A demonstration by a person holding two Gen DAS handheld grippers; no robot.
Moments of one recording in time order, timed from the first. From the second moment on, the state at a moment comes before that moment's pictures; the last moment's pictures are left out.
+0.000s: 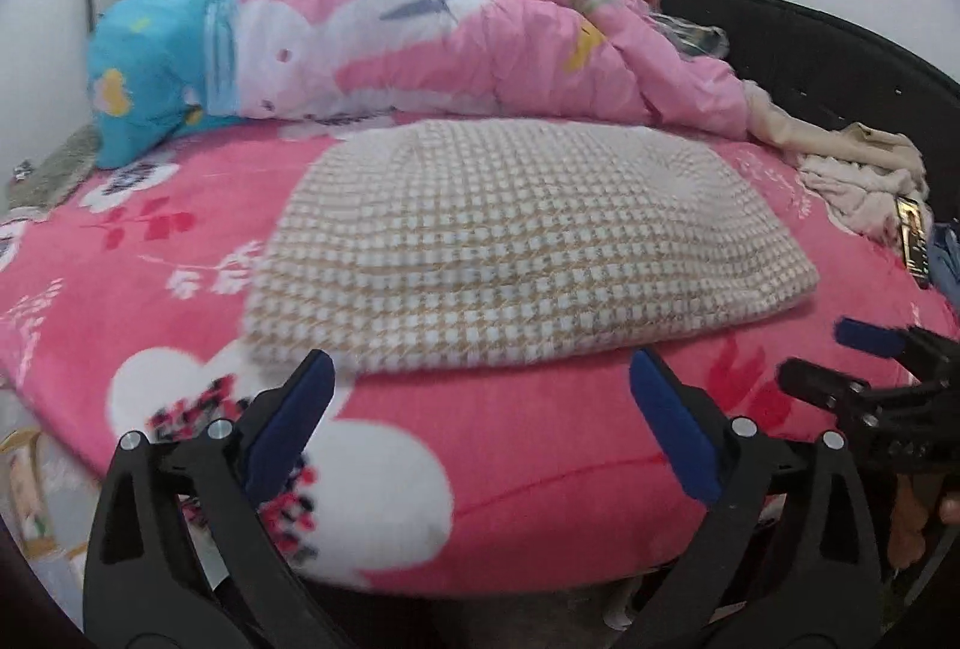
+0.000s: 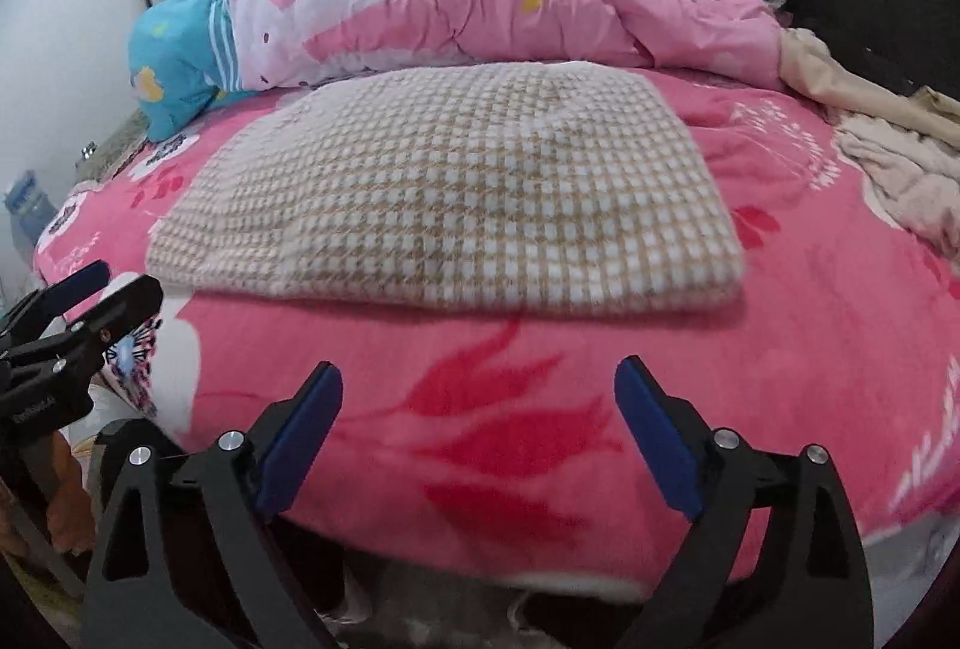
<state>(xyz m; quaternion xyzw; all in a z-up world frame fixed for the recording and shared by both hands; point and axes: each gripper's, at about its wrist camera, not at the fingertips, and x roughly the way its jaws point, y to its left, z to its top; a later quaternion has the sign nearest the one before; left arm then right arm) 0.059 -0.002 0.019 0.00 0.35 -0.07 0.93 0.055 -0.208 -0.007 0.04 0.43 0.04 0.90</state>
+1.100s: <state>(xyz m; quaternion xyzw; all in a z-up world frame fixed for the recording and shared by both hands) 0.057 -0.001 0.042 0.01 0.40 0.01 0.92 0.047 -0.186 0.023 0.02 0.42 -0.02 0.91</state>
